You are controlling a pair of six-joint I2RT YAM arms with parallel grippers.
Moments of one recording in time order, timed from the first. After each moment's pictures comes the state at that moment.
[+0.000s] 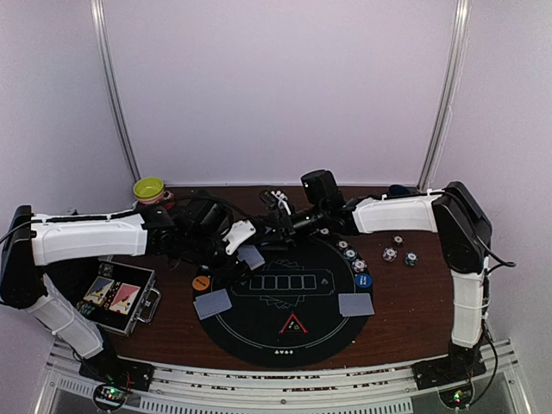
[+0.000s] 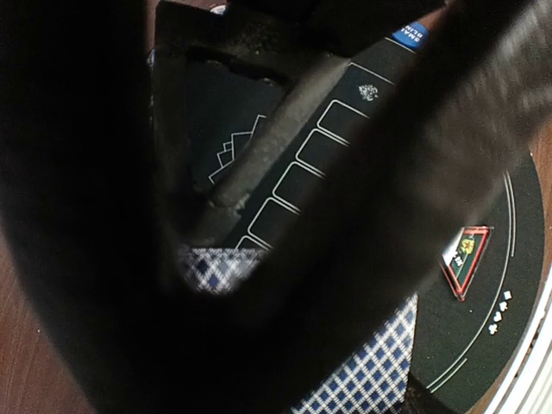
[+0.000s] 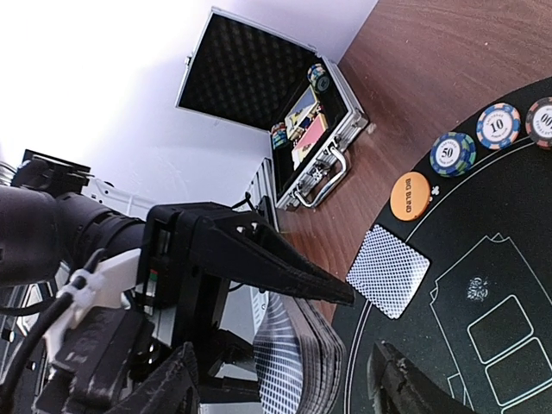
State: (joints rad) left arm -0.90 1.51 1.08 -0.47 0.04 0.13; right arm 0.73 2.03 1.45 0.12 -1.02 0.70
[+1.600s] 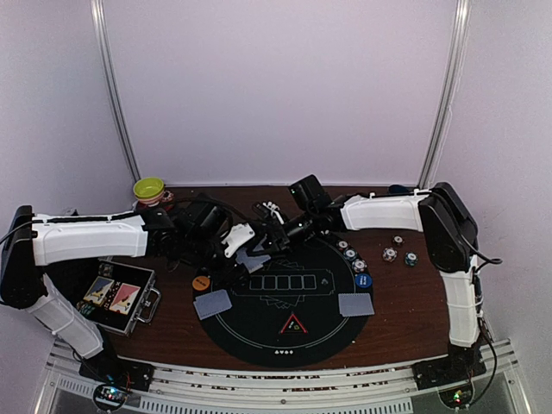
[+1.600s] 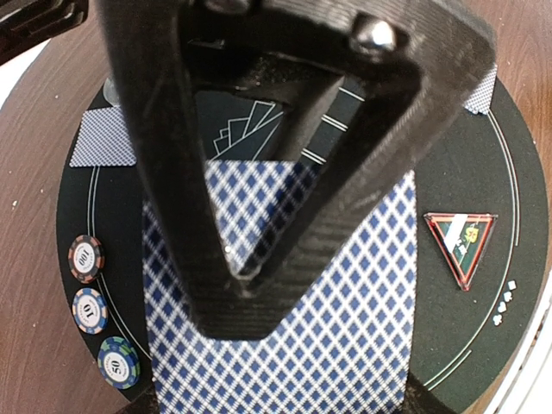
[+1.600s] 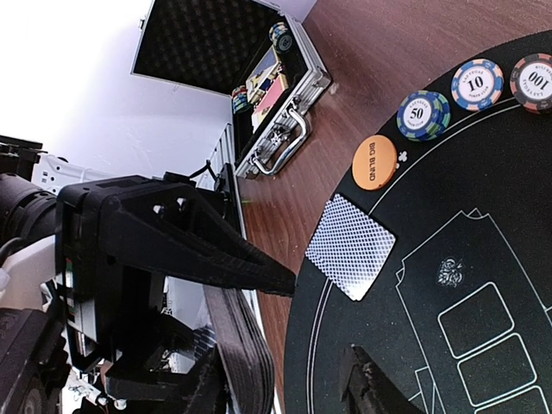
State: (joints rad) left arm -0.89 1.51 1.06 -0.48 0.05 0.13; right arm 0.75 2.14 1.60 -0.18 -1.00 0.47
